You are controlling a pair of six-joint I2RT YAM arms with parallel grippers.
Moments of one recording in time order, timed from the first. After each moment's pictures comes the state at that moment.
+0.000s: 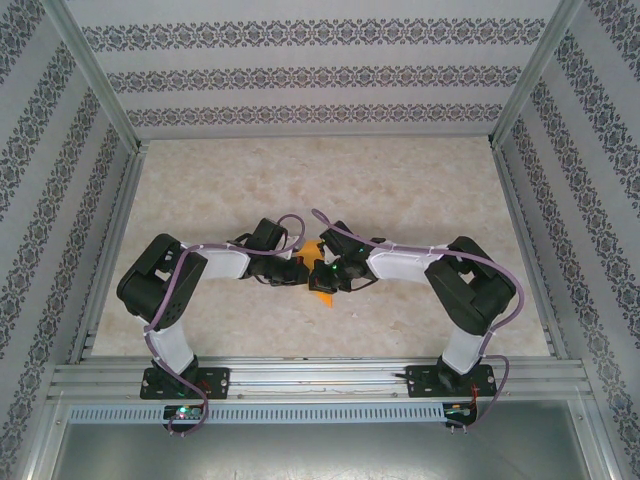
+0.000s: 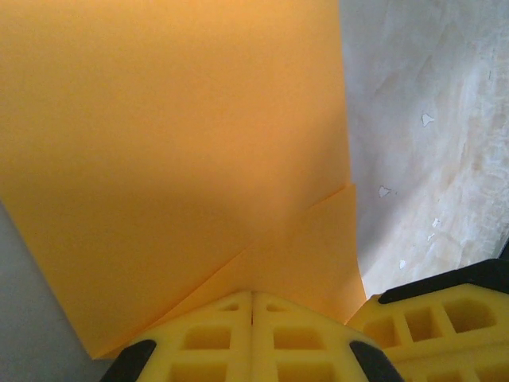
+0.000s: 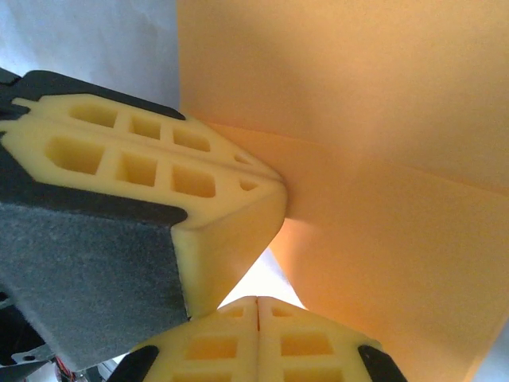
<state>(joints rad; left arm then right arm) -0.51 1.78 0.81 -0.06 0.60 -0.53 0.74 1.77 0.94 -0.26 -0.46 0.84</state>
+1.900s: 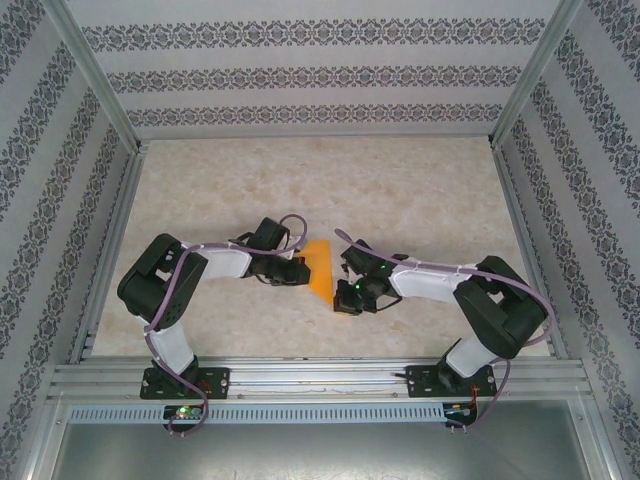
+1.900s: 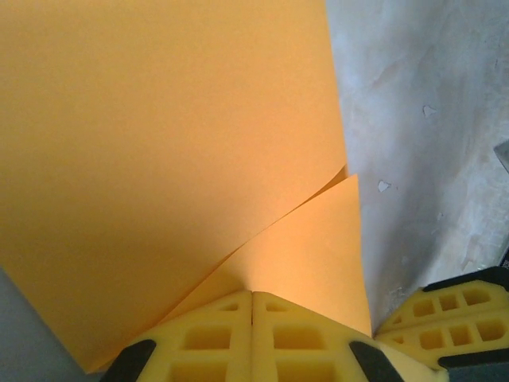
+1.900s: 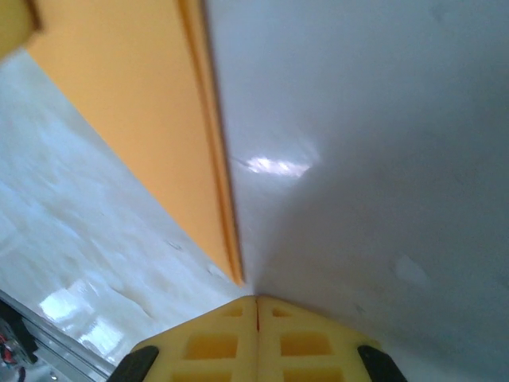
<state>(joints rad) -0.52 1.79 0.84 -0.10 0.58 -0.50 0.72 1.56 0.71 -0.41 -0.43 0.85</state>
